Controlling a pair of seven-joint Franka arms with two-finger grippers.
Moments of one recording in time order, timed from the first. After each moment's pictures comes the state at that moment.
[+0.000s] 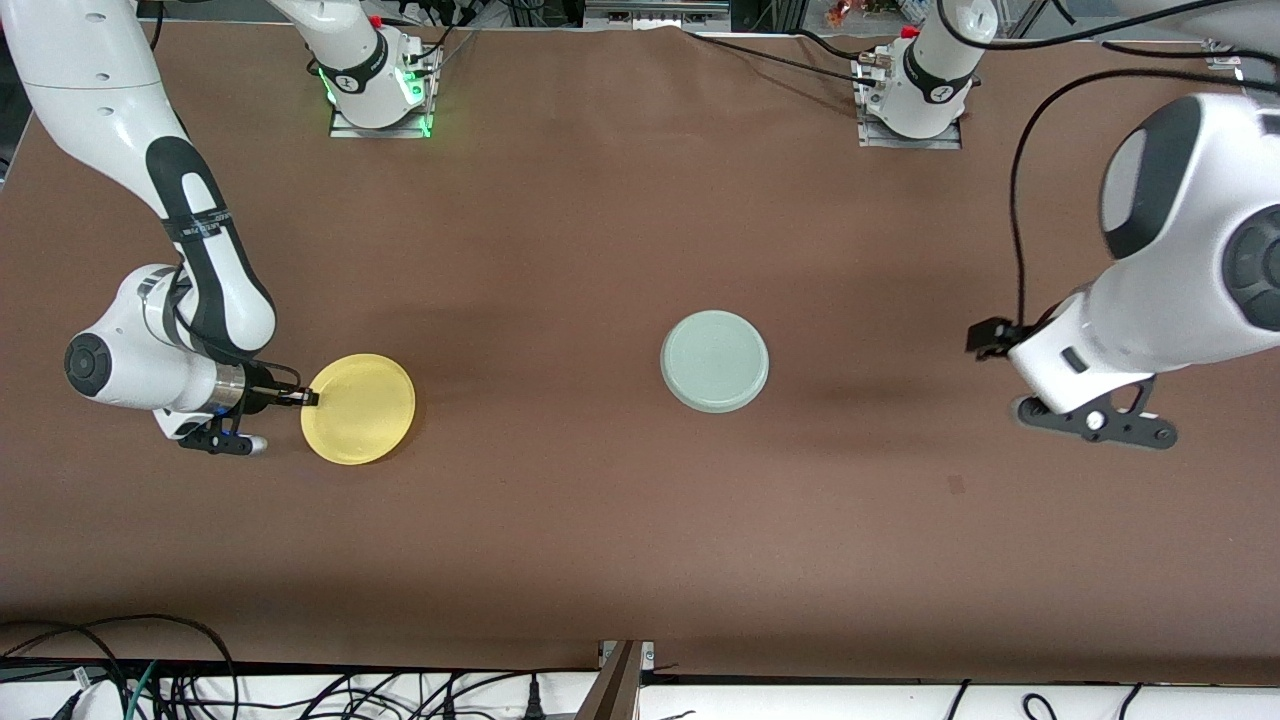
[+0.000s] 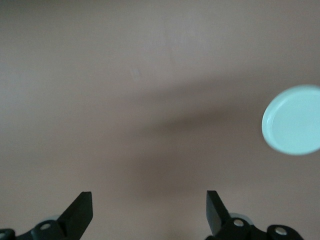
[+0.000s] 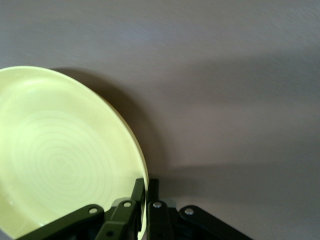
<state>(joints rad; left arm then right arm) -0.14 0.53 -0.03 -0.98 0.12 1.27 0.05 -0.04 0.63 -0.03 -1.78 0.25 2.25 -0.14</state>
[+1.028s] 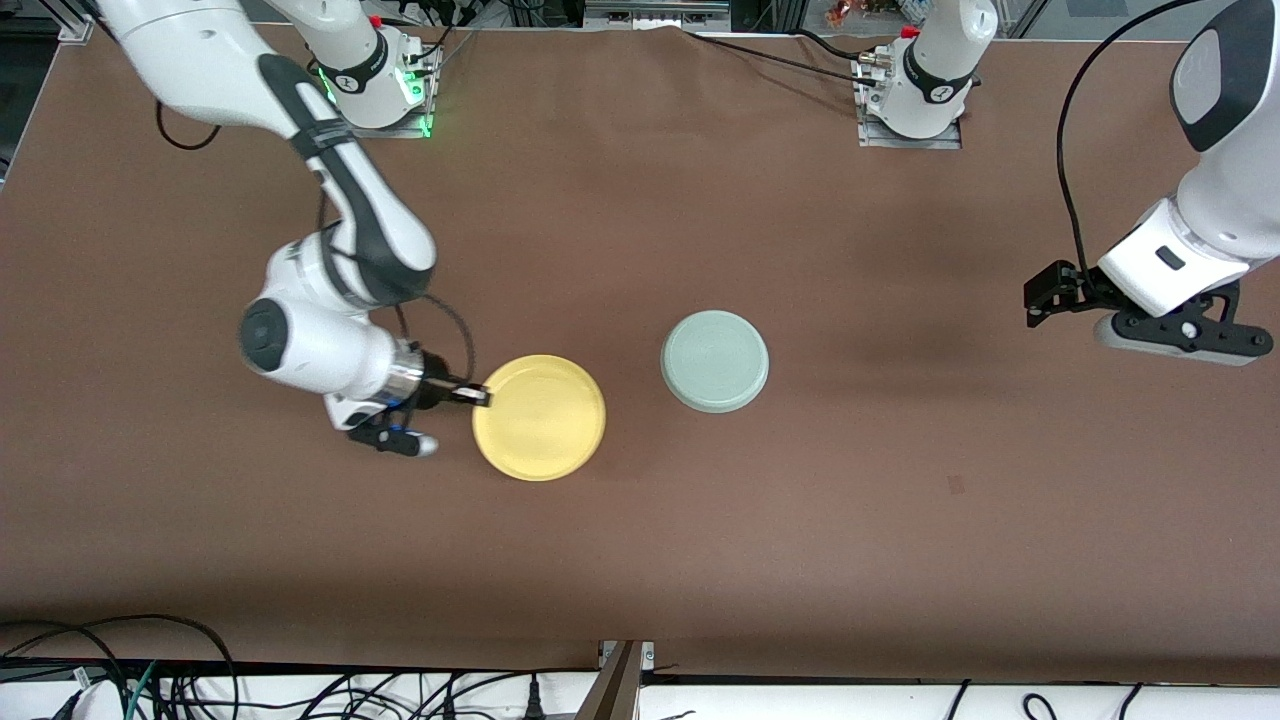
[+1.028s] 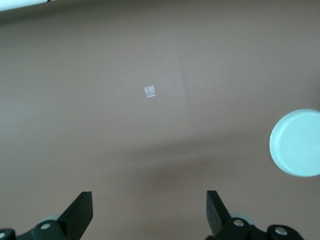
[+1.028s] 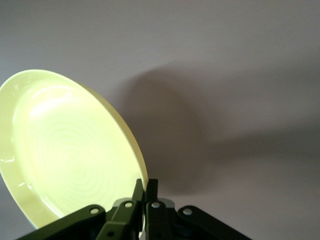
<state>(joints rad) -0.05 0.09 -0.03 -1.66 0.05 1.79 0.03 0.13 0.60 0.30 -1.65 0.26 2.33 0.51</state>
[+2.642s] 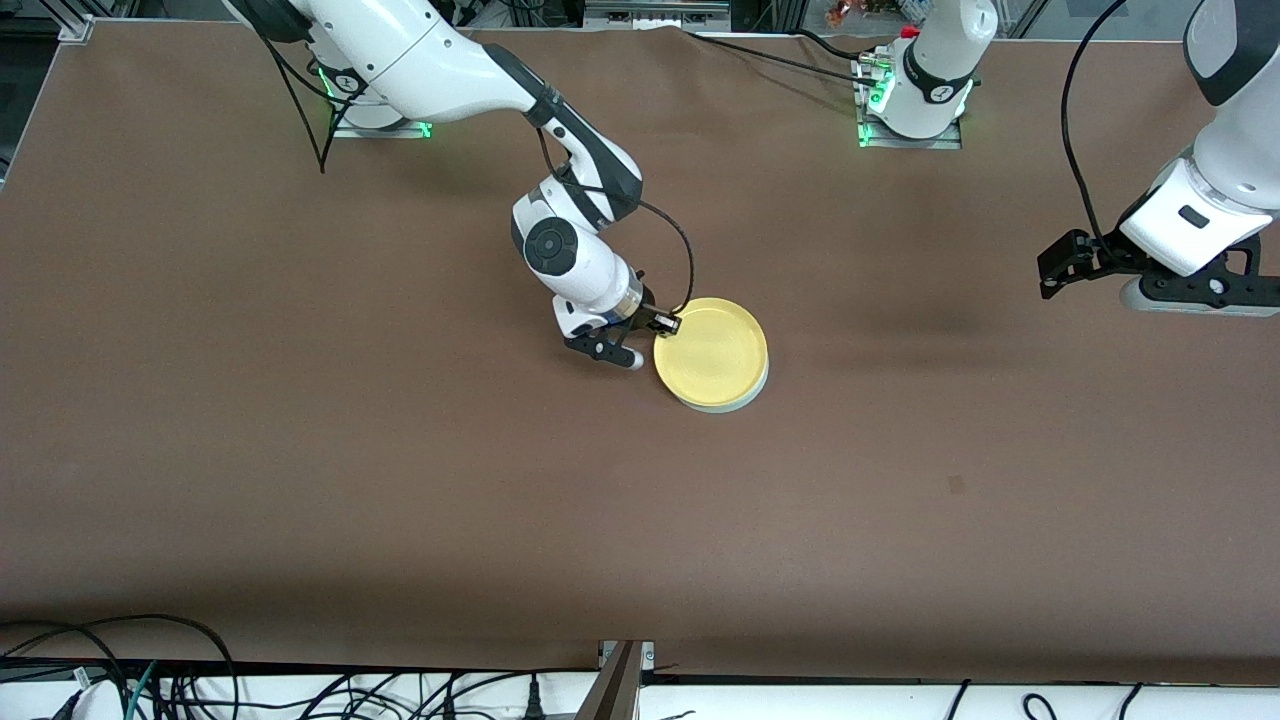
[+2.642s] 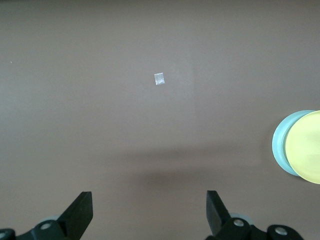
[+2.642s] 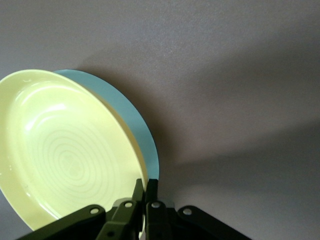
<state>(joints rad) -0.04 -0.01 -0.02 -1.77 0.05 1.80 -0.01 0.56 0.77 0.27 -1.65 0.26 2.62 0.92</state>
